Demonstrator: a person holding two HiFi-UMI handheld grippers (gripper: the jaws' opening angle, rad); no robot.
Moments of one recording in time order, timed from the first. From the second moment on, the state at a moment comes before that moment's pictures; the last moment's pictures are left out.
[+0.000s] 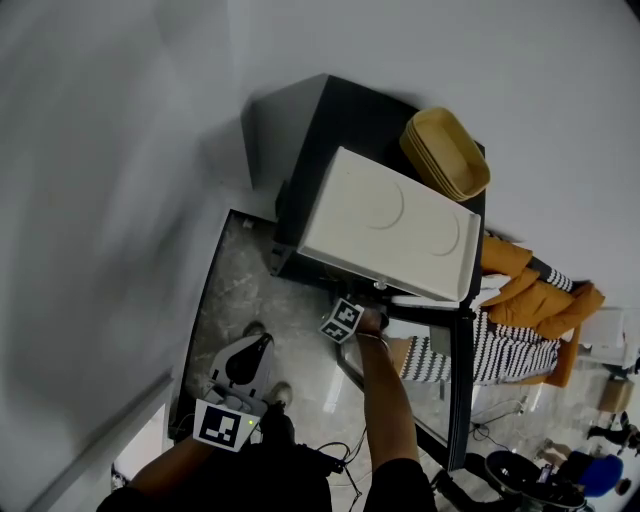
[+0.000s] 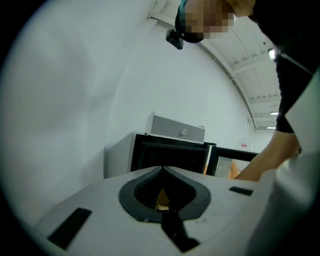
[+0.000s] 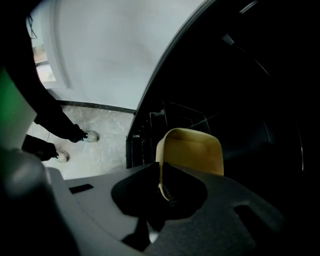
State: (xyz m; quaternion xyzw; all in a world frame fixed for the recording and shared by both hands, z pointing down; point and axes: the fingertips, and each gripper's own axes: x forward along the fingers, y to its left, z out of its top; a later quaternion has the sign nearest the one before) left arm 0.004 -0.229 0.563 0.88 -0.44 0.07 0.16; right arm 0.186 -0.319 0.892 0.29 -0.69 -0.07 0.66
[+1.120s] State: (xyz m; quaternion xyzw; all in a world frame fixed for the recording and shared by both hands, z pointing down) left arm 0.009 -0.192 0.543 0.88 -0.45 0.05 0.15; right arm 0.177 -0.245 0.879 0.23 -0.71 -0.09 0.66
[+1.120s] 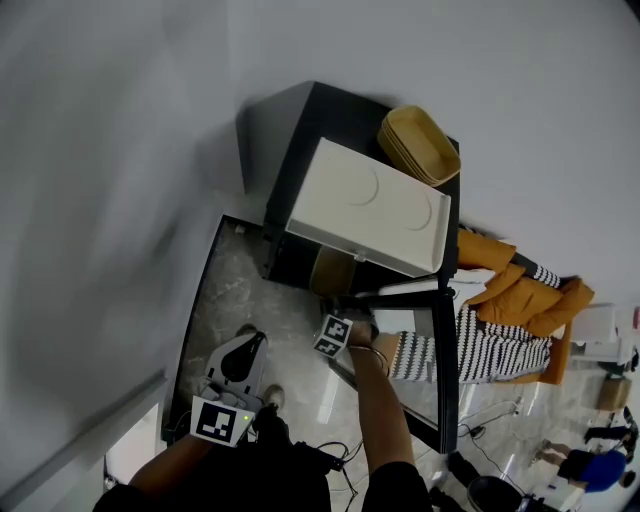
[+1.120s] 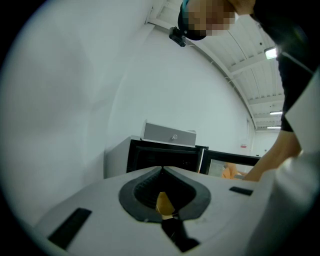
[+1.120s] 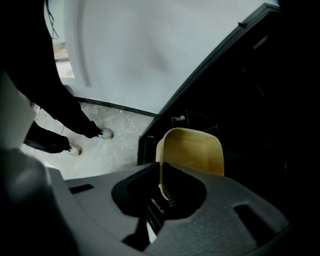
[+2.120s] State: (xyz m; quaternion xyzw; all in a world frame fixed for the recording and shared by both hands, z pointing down) left arm 0.015 -0.078 0.489 0.88 -0.47 0.02 0.09; right arm 0.153 -0.070 0.797 0.18 -0.75 -0.08 0.63
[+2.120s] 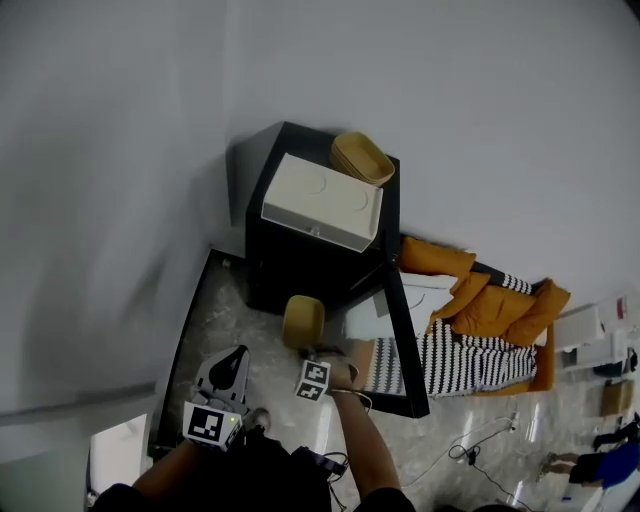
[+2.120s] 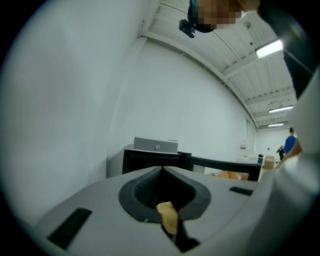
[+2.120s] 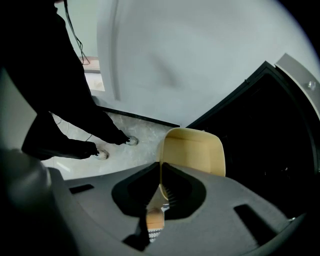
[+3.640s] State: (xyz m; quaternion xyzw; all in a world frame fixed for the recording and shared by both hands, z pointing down) left arm -0.048 0.001 0.453 0.88 -0.48 0.01 0.06; right arm 0.075 0.092 0.649 0.17 -0.78 -0.02 0.60
